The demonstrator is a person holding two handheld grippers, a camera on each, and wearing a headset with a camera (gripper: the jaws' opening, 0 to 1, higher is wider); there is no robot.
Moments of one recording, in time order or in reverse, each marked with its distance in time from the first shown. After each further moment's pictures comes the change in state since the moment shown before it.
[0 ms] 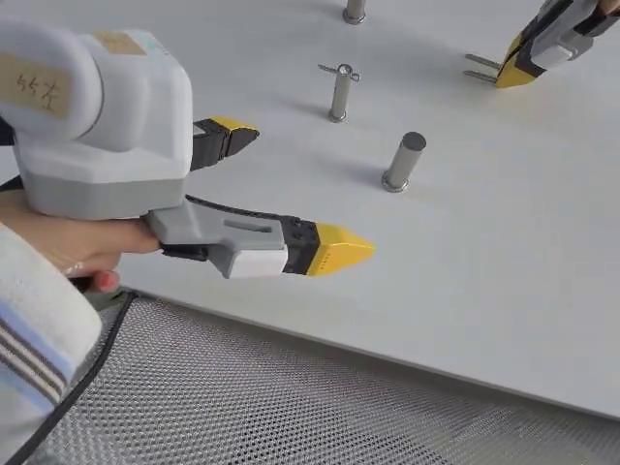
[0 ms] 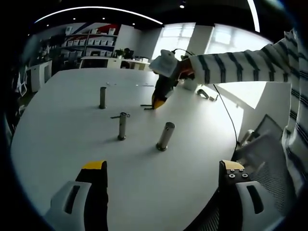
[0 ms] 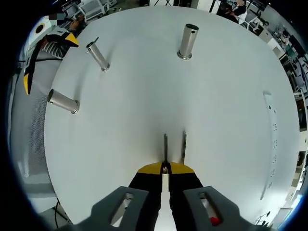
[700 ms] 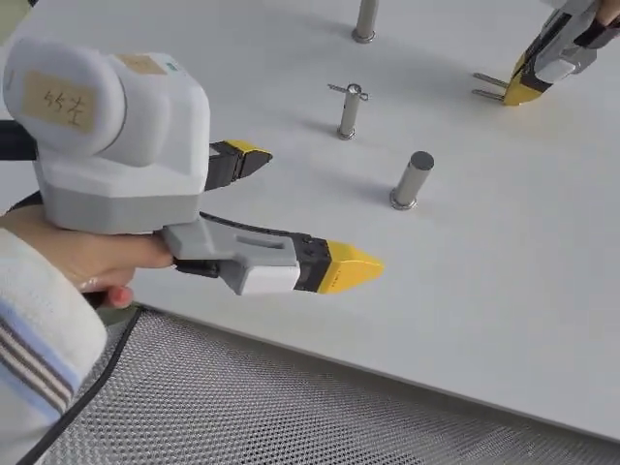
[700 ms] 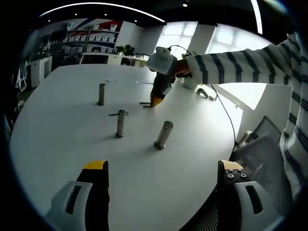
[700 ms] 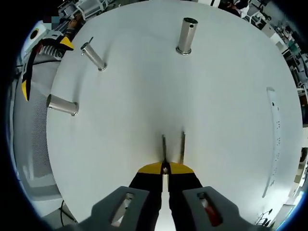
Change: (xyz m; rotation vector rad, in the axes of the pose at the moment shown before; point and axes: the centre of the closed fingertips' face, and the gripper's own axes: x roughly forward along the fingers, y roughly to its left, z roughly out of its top) left arm 0.003 -0.008 0.001 -0.027 0.021 -0.014; right arm -0.002 -0.003 -0.004 0.062 0.031 0.032
